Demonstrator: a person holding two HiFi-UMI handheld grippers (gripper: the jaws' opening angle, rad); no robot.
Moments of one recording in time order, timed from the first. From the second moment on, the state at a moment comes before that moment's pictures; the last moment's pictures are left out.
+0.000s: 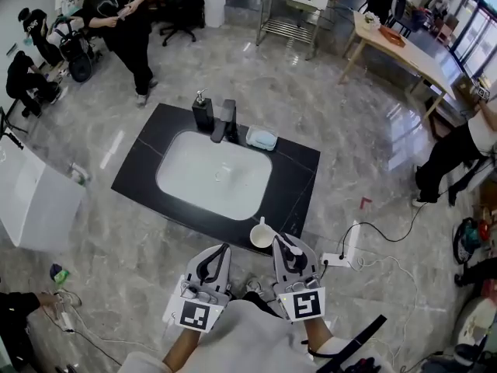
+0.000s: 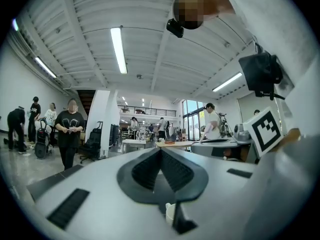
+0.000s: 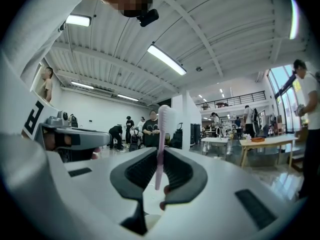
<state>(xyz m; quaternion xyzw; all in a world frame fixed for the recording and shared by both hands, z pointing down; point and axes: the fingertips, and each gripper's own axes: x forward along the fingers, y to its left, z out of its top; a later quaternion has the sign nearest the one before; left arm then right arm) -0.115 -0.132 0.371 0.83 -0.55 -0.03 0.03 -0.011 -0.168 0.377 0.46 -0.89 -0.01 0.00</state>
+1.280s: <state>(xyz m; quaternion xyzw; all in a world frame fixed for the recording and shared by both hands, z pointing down) -0.110 -0.096 0.344 0.85 -0.52 -0.02 0.02 -0.045 -0.114 0.316 0.44 -0.89 -0.03 -0.06</state>
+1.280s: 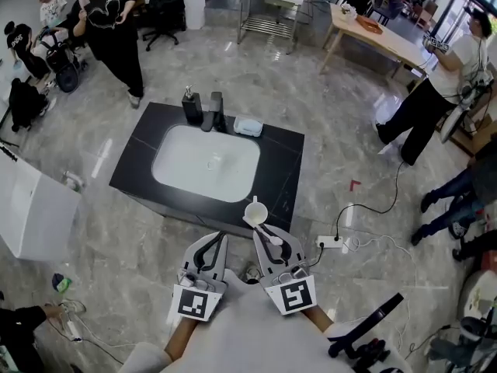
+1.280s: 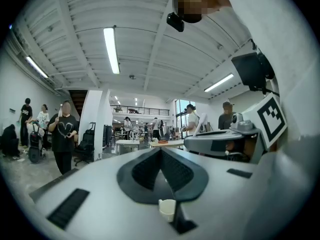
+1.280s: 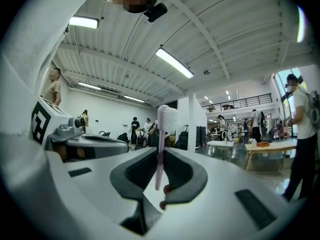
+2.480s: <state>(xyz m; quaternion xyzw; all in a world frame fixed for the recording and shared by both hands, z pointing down) -0.097 -0.081 0.345 0.86 -0.51 -0.01 0.02 -0.032 -0.093 0.326 0.46 -0.89 -0.02 -0.05</state>
